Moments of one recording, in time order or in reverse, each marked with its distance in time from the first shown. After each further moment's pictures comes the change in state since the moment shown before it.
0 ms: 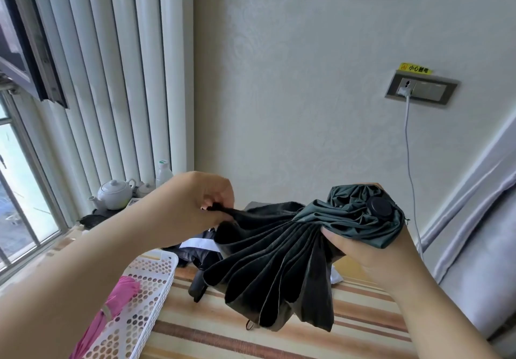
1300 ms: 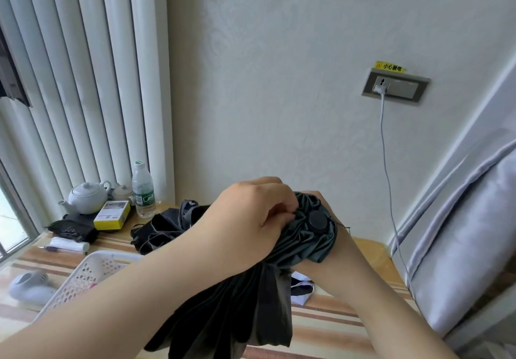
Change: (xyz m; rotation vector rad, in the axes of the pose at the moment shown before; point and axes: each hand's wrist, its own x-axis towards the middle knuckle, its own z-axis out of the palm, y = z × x) left_hand 0.015 0.073 0.054 -0.048 0.125 0.302; right_hand -0.004 0.001 0.021 -0.040 -0.193 0.027
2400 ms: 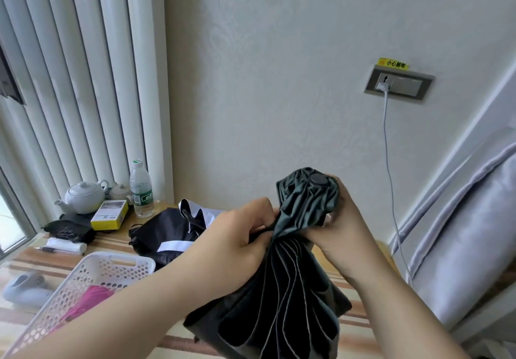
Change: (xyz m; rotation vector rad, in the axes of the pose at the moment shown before) left_hand -0.017 -0.043 0.027 -0.321 -0.064 -0.081; right_hand 0.022 0.020 -0.011 0.105 0.197 0.057
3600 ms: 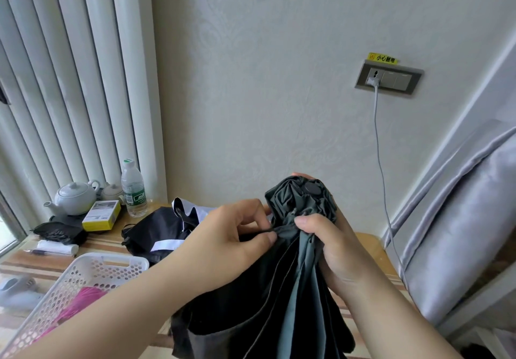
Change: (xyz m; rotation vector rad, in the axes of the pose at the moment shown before) left_hand 0.001 0.006 0.004 -0.194 0.014 -0.168; right_hand -0.019 -0.013 0.008 0.595 -0.139 0.250
